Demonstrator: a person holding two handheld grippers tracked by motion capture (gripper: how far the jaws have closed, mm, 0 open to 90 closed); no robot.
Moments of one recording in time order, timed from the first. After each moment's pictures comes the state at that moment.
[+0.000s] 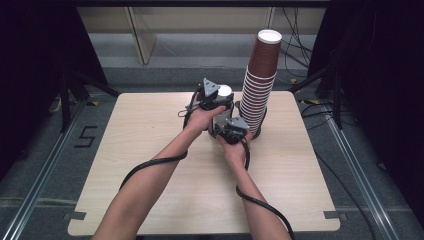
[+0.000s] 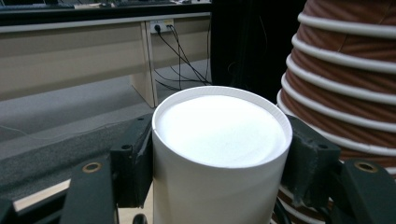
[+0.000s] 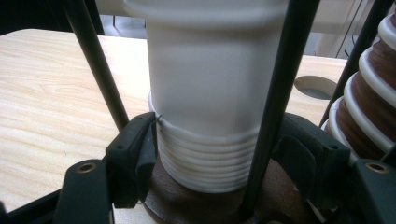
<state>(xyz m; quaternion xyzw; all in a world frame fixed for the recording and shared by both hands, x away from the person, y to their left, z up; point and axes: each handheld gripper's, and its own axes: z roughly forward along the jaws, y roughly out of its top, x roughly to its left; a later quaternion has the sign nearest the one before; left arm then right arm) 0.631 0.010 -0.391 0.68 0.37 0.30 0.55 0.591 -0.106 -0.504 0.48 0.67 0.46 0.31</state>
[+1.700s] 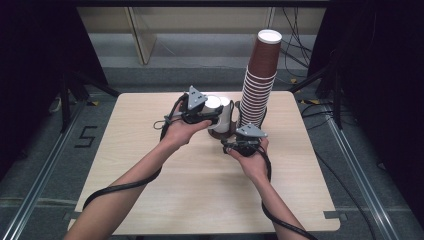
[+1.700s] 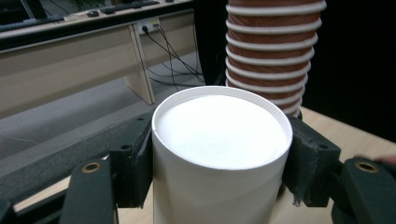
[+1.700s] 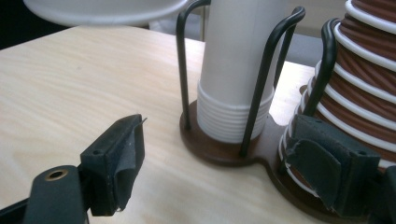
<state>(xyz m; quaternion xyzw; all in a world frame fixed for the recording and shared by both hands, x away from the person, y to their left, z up) 0.542 0.053 -0.354 0.73 0.32 0.30 0.52 0.520 -0.143 -0.457 0.41 0.73 0.47 0.28</state>
